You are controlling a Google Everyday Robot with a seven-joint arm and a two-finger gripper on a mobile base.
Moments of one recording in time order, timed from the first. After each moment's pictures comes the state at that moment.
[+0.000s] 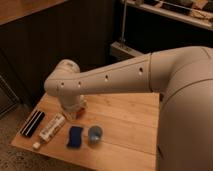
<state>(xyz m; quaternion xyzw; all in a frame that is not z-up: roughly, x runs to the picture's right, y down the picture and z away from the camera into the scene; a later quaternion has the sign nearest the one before) -0.139 0.109 0.662 -0.27 0.09 0.30 0.91</state>
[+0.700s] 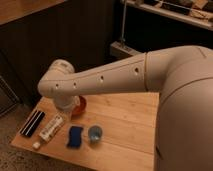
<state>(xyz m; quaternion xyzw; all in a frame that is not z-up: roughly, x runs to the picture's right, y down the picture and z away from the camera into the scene) -0.184 0.097 0.657 -0.26 0.00 0.17 0.95</state>
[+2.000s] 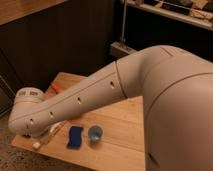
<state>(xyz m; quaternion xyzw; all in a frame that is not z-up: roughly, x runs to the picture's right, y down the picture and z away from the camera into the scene) -0.284 0.181 0.610 -0.19 -0.21 -0.34 0.90</state>
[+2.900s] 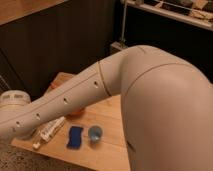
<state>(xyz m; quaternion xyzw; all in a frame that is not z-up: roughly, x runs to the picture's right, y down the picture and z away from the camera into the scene) -0.342 0.190 0.605 -0.14 -0.27 -0.46 0.83</state>
